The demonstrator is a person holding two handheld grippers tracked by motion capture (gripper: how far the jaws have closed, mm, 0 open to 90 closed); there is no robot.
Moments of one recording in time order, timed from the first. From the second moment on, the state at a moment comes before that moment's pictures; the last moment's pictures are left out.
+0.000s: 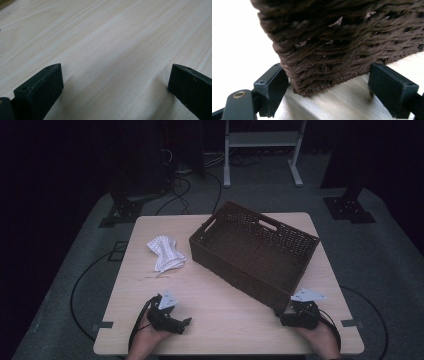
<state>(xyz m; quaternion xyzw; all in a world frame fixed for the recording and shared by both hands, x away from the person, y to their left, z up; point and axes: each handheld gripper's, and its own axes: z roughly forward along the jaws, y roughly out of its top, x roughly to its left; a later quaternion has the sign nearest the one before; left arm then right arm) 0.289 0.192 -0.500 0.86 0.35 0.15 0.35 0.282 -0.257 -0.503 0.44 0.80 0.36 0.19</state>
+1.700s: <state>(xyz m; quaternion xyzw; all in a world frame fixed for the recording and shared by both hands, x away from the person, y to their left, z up) 0.335 0.222 -0.454 0.83 0.38 0.18 0.36 0.282 -0.257 -0.503 0.44 0.80 0.36 0.19</state>
